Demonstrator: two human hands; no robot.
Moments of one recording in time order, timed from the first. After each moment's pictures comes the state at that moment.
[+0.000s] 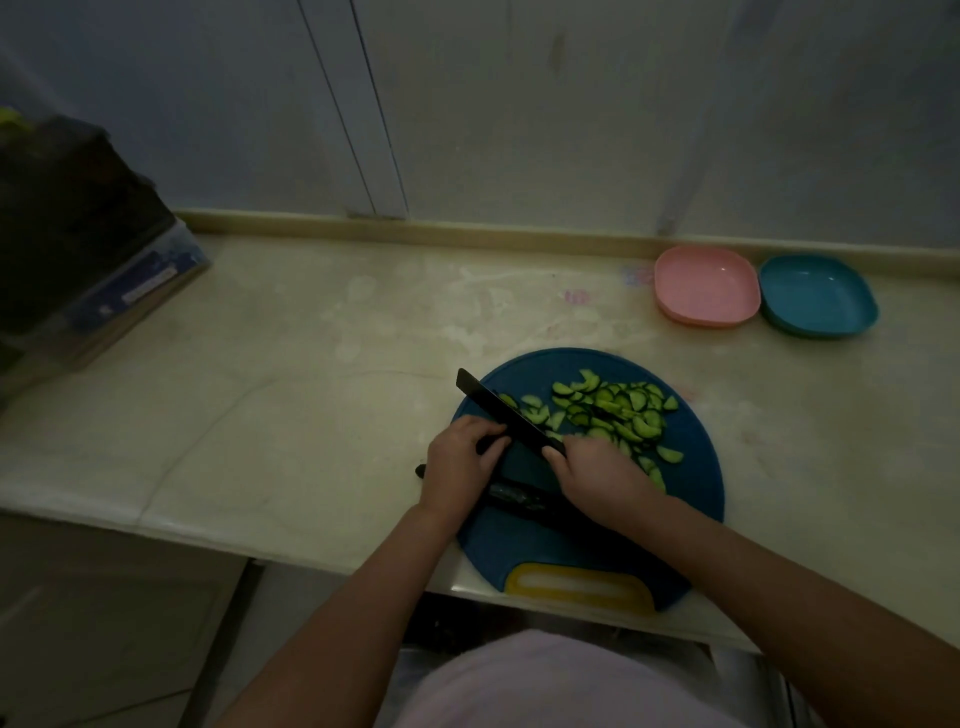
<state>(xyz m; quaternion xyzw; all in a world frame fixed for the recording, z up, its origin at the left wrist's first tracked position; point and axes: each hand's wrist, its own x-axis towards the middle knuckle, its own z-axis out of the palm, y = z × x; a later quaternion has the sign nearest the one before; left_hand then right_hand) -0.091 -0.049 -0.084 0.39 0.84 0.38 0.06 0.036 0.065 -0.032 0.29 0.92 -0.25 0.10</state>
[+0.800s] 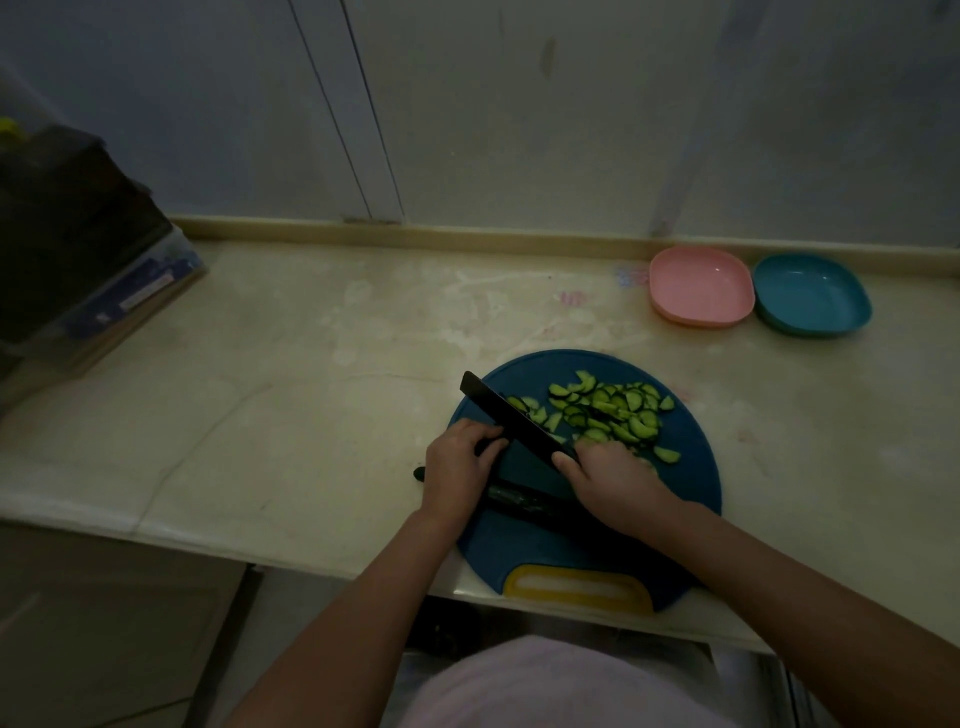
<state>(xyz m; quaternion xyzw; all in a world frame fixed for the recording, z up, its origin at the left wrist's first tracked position) -0.088 -0.047 -0.083 0.37 0.85 0.38 0.05 0.050 0.072 -0.020 0.29 0.91 -0.27 0.12</state>
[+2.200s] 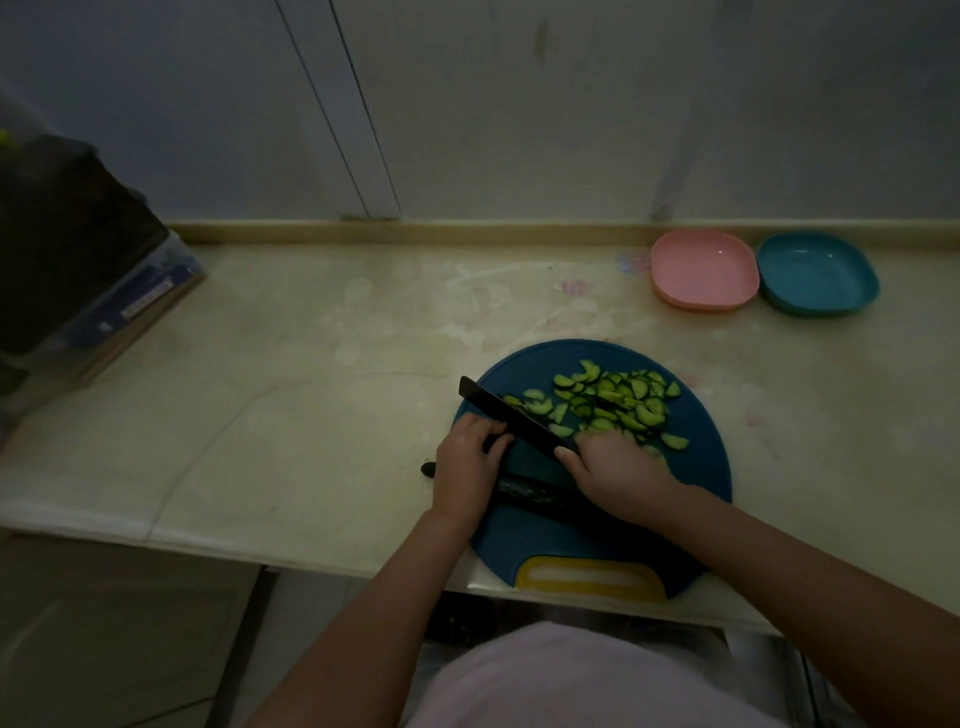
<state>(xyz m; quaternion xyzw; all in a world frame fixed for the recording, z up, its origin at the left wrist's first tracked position) -0.082 -0.049 -0.082 0.36 0.85 0.37 0.07 0.046 0.072 -0.028 0.26 0.93 -0.24 0.13</state>
